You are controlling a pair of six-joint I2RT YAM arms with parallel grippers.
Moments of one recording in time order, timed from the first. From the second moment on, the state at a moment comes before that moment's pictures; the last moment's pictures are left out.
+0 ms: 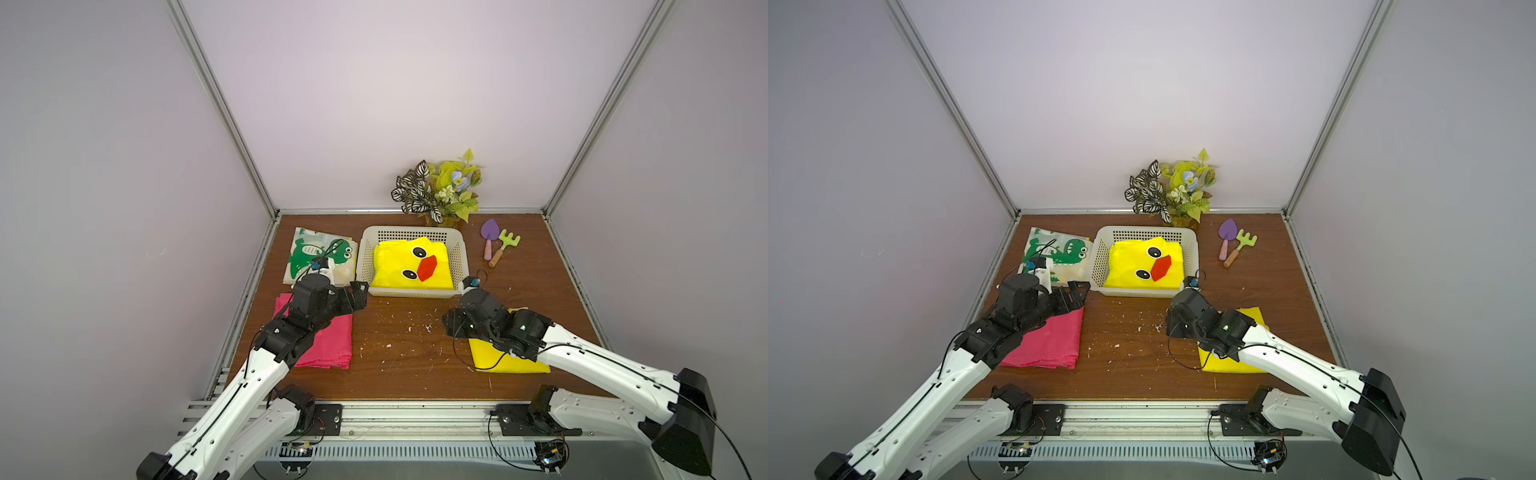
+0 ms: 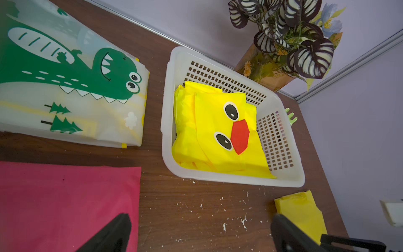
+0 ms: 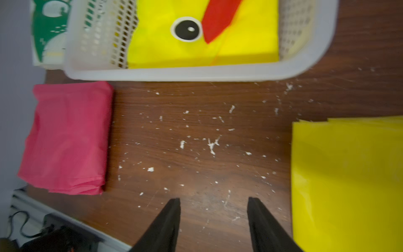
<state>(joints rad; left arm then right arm) -0.45 0.80 0.72 -0.46 0.01 -0.61 0.91 1.08 0.82 -0.68 0.23 0.89</state>
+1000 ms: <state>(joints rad) -0.54 0.82 0.67 -0.46 0.08 -0.69 0.74 1.16 0.57 -0.63 0.10 0.92</state>
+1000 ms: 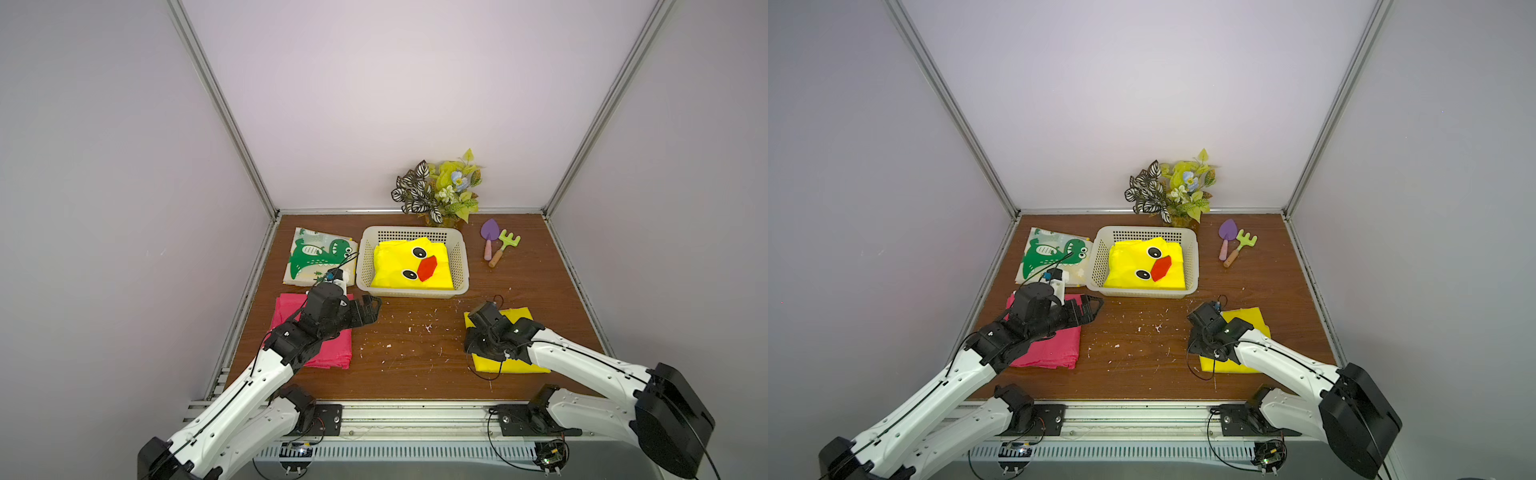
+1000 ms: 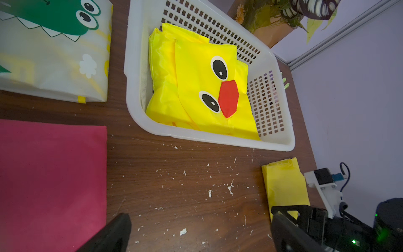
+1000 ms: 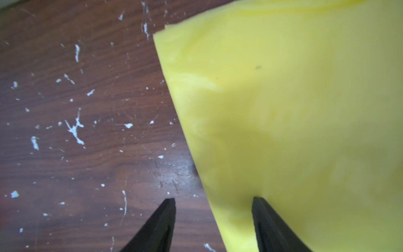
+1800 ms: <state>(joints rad) -0.54 0.86 0.67 -0.43 0.09 -0.70 0.88 1.24 0.77 -0.65 0.06 0.98</state>
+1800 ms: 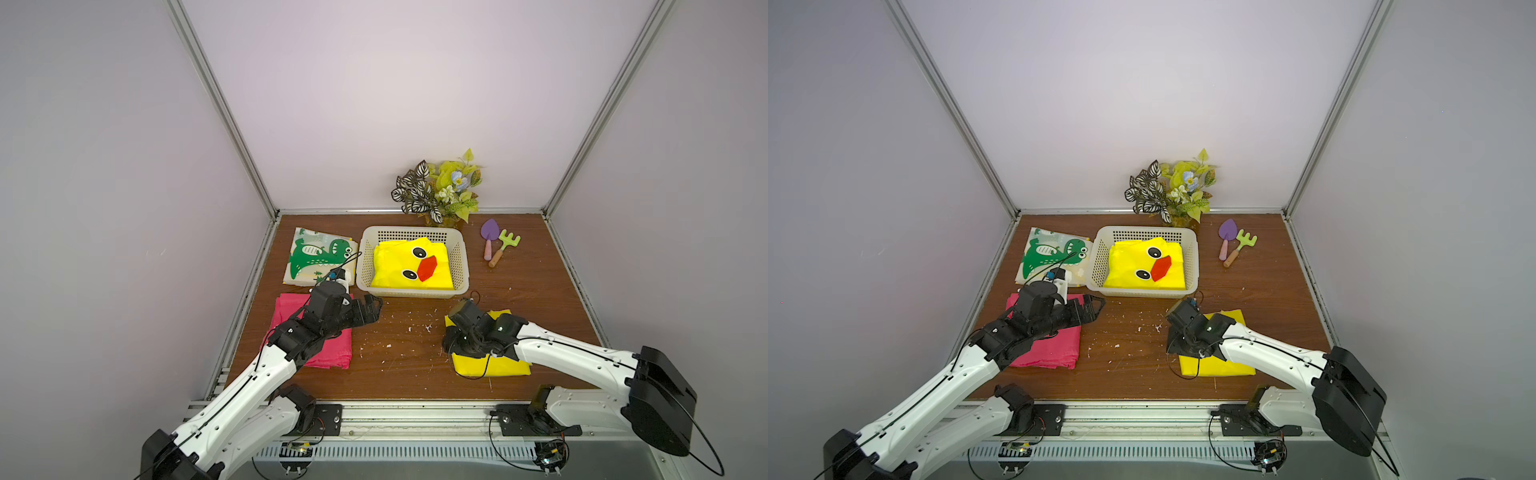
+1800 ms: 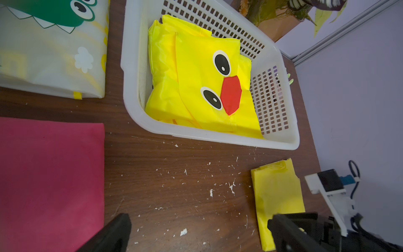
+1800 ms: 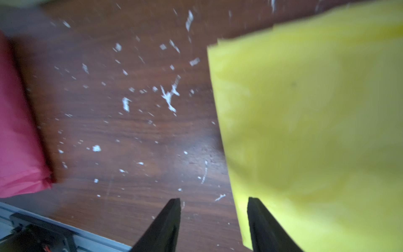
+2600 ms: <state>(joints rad) -0.56 0.88 0.62 -0.32 0.17 -0.75 0.74 1.23 0.58 -0.59 -0.03 0.86</state>
